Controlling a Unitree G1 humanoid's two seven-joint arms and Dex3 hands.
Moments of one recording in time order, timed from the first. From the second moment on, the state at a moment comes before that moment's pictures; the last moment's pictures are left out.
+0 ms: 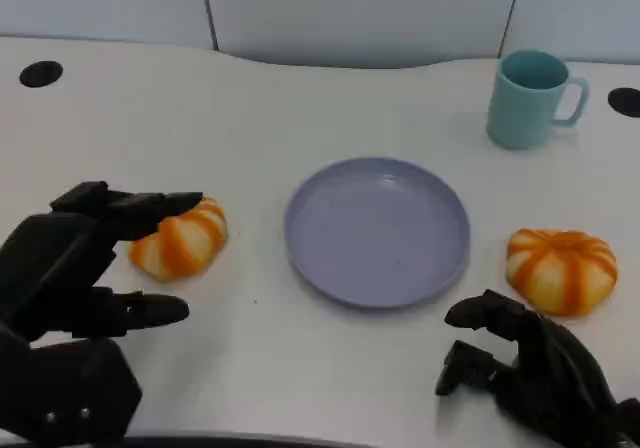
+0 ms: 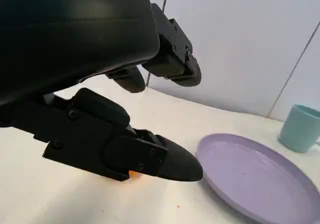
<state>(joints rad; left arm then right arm) -0.14 0.43 0.07 0.12 0.57 -0.48 -0.14 -0.14 0.01 -0.15 0.59 0.42 -0.03 0.77</state>
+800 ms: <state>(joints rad) -0.60 0.50 -0.27 0.62 0.74 -0.26 -0.14 -0.10 0.01 -0.14 0.53 0.42 -0.01 0.76</state>
